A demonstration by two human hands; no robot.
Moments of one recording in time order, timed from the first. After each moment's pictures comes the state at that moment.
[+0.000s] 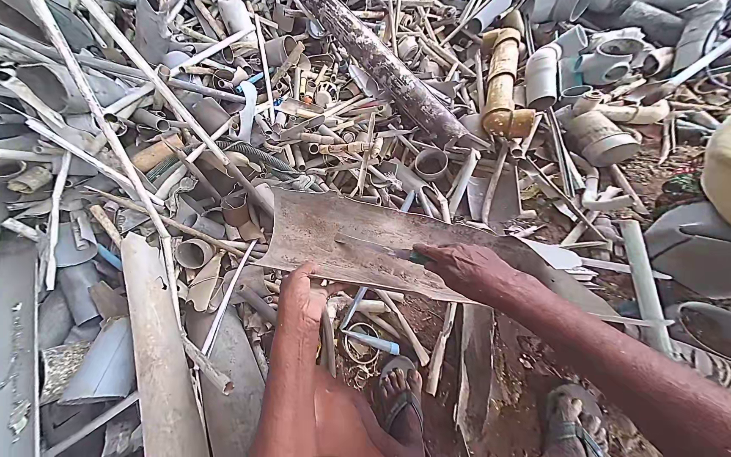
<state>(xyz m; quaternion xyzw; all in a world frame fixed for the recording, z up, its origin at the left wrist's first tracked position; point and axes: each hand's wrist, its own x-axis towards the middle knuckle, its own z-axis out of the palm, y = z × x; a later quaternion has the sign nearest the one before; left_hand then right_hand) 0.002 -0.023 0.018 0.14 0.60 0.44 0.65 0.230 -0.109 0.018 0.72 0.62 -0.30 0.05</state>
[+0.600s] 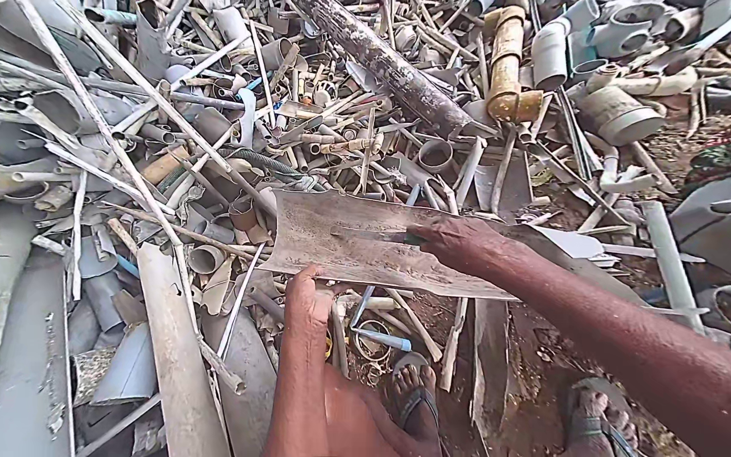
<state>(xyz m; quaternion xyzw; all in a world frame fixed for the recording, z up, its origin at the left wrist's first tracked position) 0.007 -0.027 0.019 0.14 0.59 0.46 0.65 0.230 -0.086 0.035 0.72 0.63 -0.28 0.04</state>
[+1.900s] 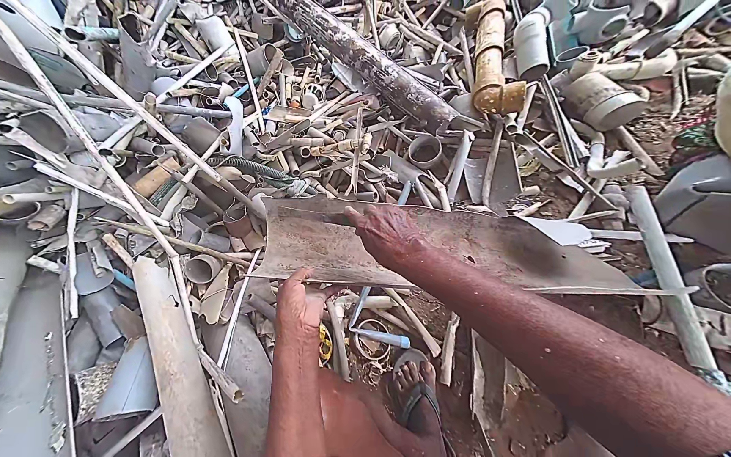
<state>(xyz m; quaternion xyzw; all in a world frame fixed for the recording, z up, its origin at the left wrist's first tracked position) 0.012 -0.030 0.023 0.14 0.58 0.47 0.65 0.172 -0.042 0.034 0.74 0.64 -0.20 -0.05</state>
